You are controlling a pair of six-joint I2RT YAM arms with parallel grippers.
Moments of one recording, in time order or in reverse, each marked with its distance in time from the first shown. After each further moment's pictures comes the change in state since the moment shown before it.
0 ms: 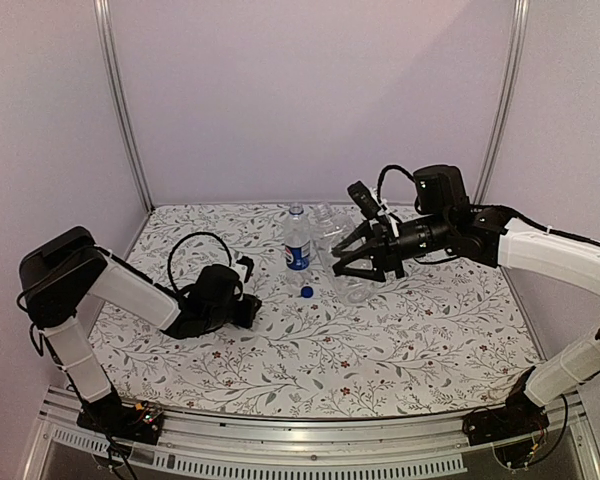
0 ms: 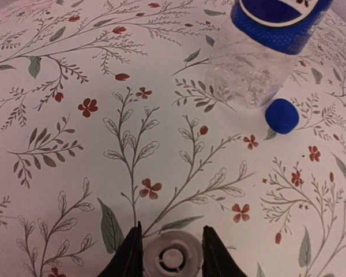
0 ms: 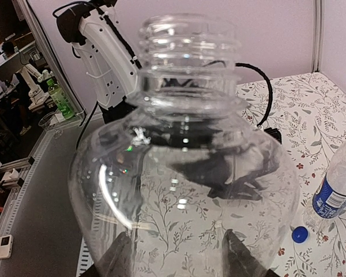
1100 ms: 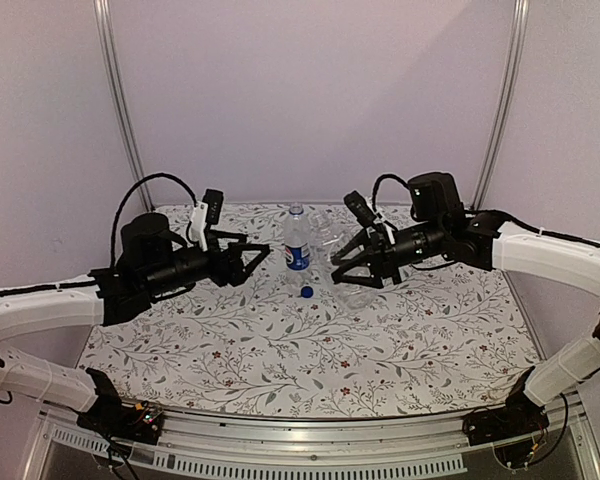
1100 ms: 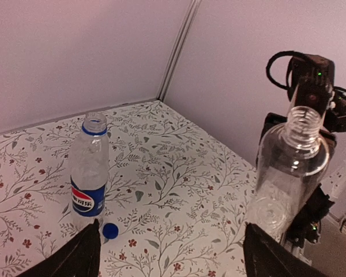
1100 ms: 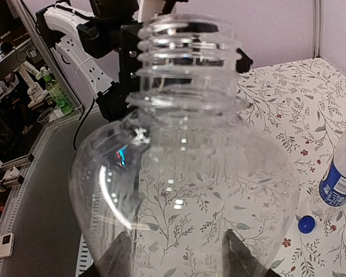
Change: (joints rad) left arm 0.002 -0.595 0.032 -0.106 0.362 -0.003; right arm 0.002 0.022 -0.027 0.008 0.003 0.000
